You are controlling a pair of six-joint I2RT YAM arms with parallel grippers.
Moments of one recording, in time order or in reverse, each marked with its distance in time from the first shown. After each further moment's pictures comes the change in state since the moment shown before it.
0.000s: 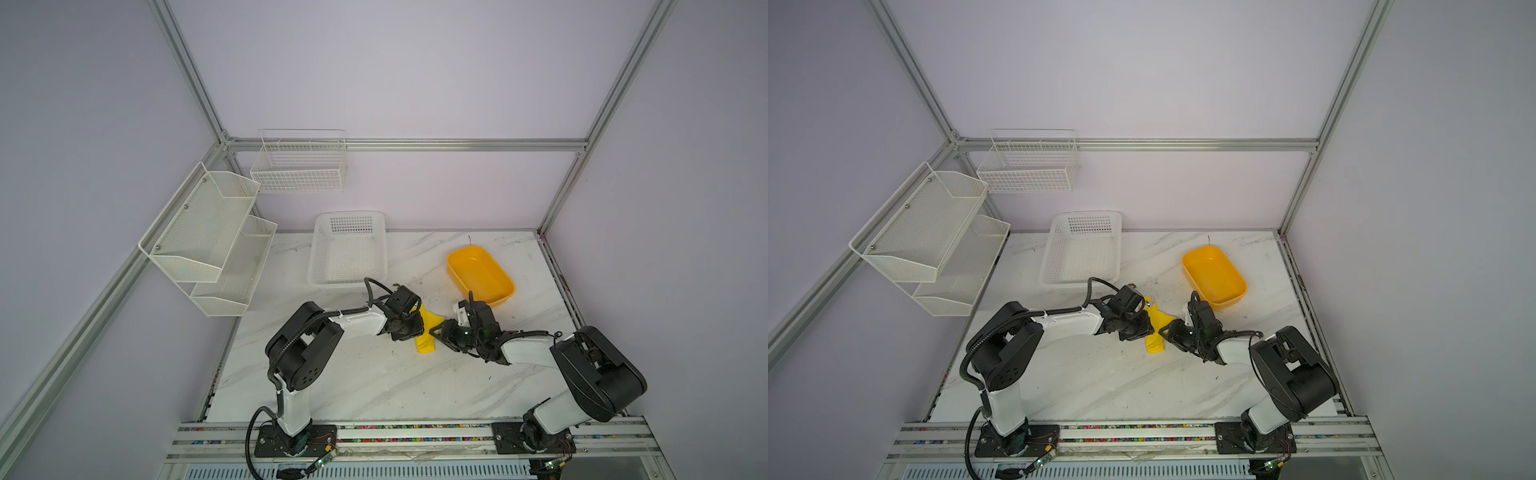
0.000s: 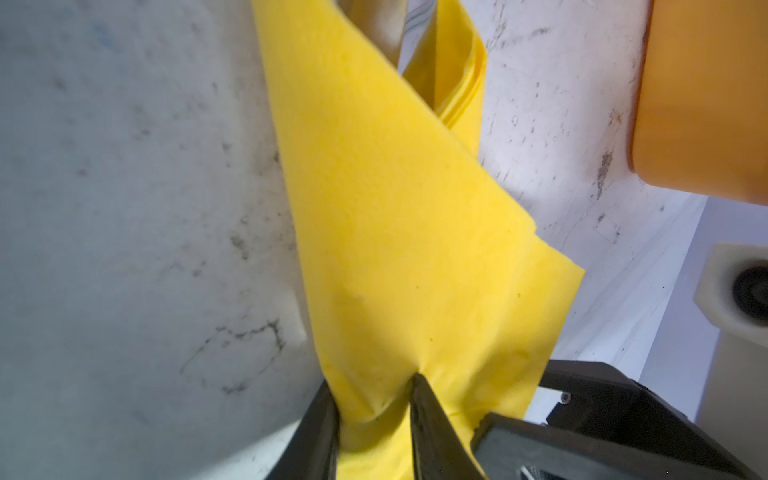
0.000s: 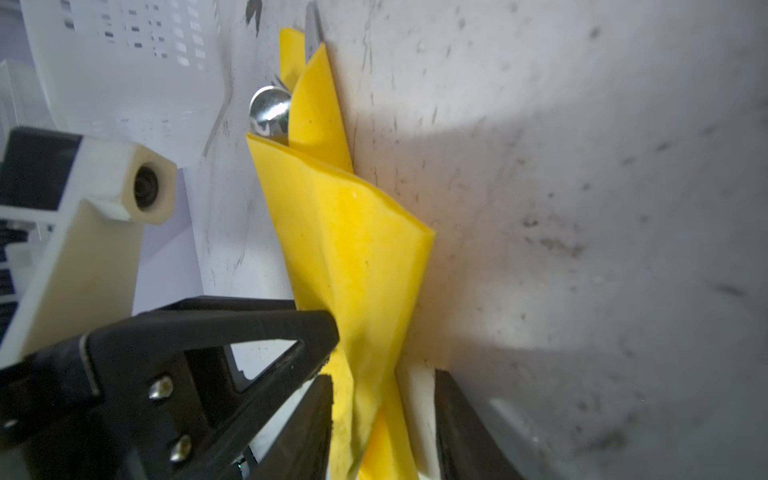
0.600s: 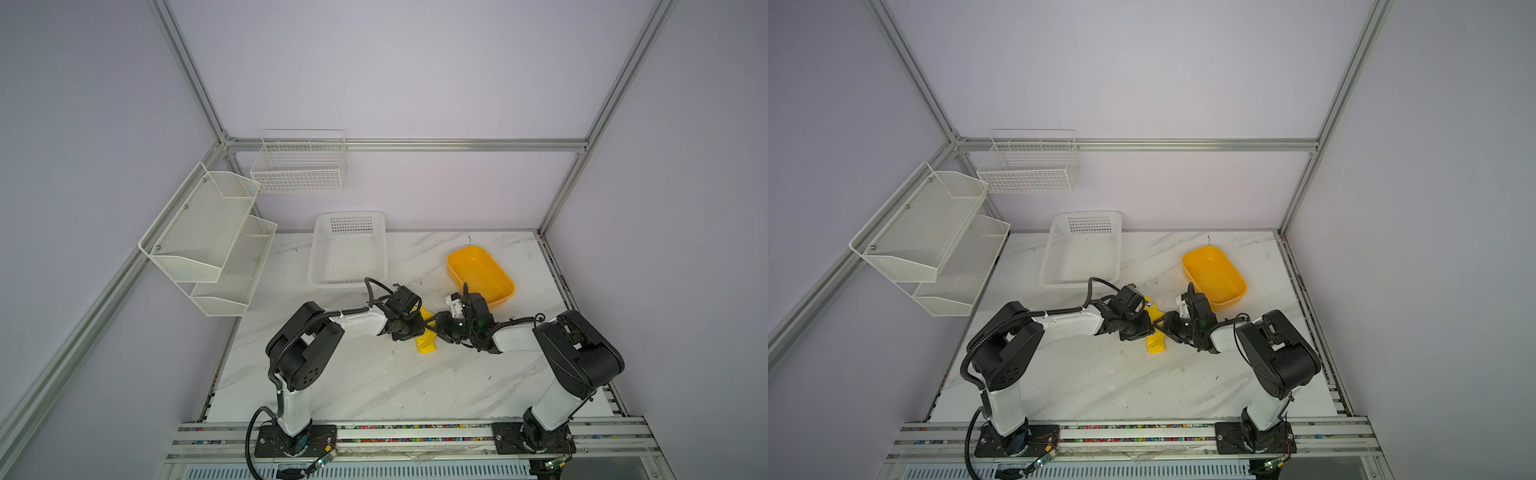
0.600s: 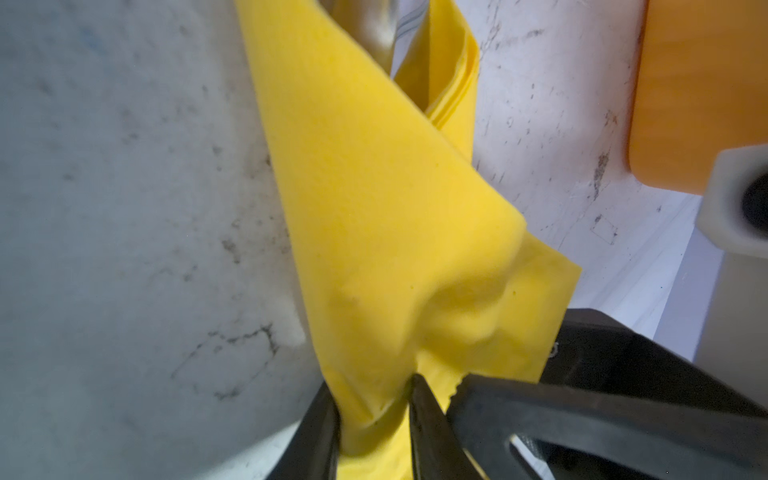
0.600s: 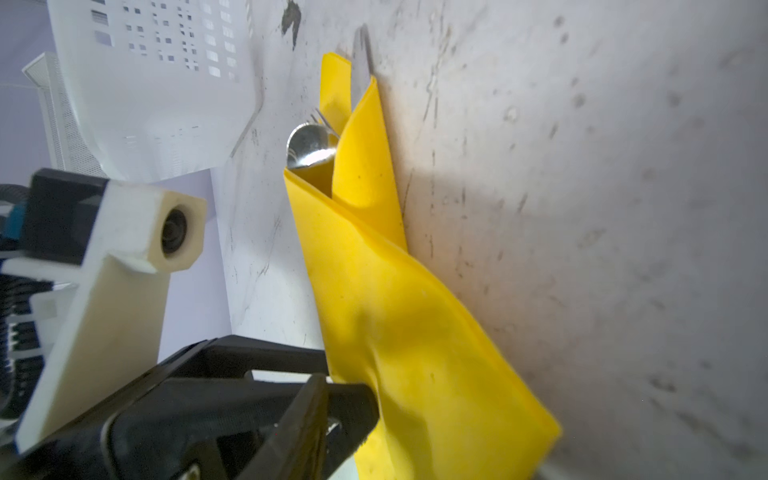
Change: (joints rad) left arm -0.003 0.002 0.000 0.008 -0.002 0.000; right arm -0.014 0.169 0.100 0.112 -0.109 -0.042
